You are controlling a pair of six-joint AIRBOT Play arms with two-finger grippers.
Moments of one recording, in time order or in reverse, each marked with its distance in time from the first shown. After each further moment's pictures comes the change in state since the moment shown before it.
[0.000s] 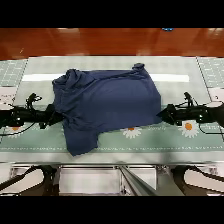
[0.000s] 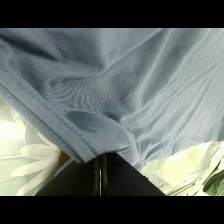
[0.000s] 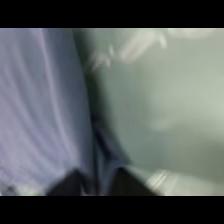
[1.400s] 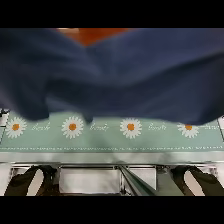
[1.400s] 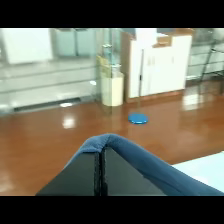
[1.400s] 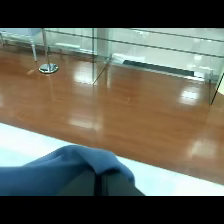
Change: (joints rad) left arm -0.099 0.621 1.299 0.224 -0.128 -0.098; right arm 0.088 0.615 1.381 -0.325 0.433 0.204
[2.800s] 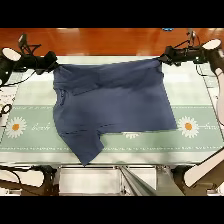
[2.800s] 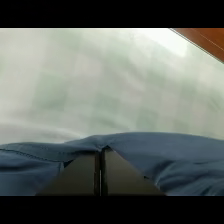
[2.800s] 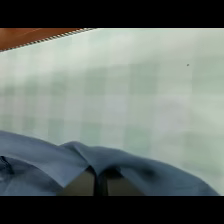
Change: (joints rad) left arm -0.156 -1.014 -0.459 0.008 0.485 -0.174; right arm 0.071 -1.181 -0.182 0.297 -0.403 -0.134
